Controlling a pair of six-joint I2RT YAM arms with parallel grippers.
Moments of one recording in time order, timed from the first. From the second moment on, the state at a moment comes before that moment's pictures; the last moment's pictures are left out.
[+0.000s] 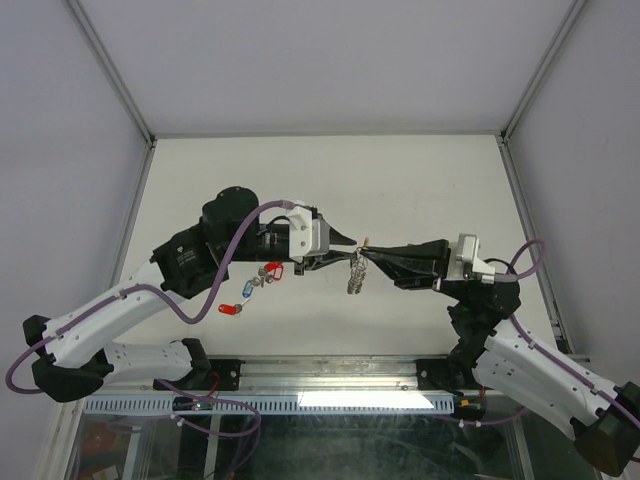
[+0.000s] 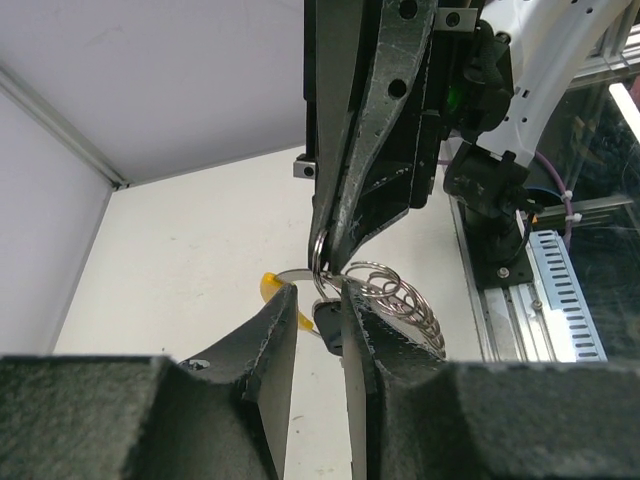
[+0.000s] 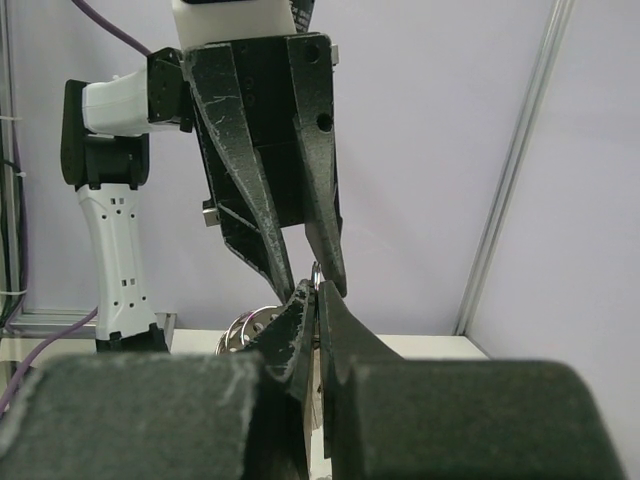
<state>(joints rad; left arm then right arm) -1.04 1.11 1.32 -0.31 0.49 0.37 0.75 0.65 0.44 0.93 -0.56 0.22</state>
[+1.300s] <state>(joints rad) -1.04 1.09 1.00 0.19 0.21 0.02 0.75 0.69 0.51 0.76 -0.20 0.14</state>
